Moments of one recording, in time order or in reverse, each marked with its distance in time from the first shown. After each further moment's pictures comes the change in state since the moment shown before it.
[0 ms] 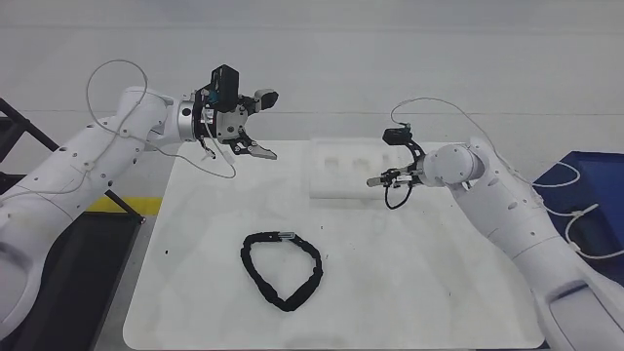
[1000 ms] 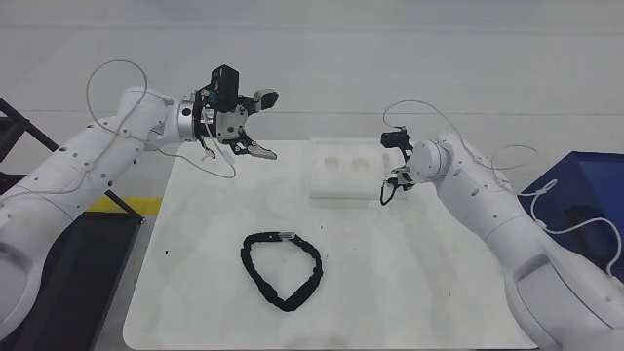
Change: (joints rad) left arm 0.000 0.000 0.000 0.000 0.000 0.000 0.000; right arm 0.115 -0.149 -0.141 0.261 -0.155 0.126 0.007
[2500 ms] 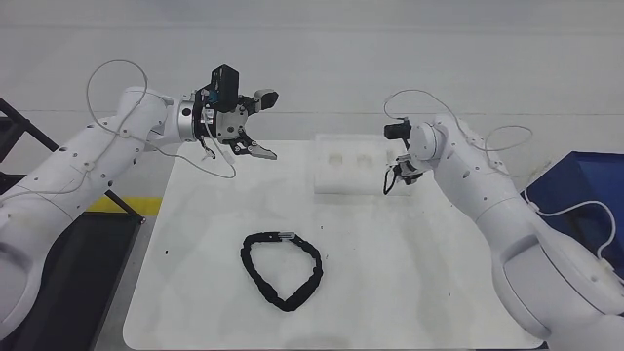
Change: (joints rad) left arm 0.000 0.000 0.000 0.000 0.000 0.000 0.000; right arm 0.099 -0.085 0.011 0.147 -0.105 0.010 0.120
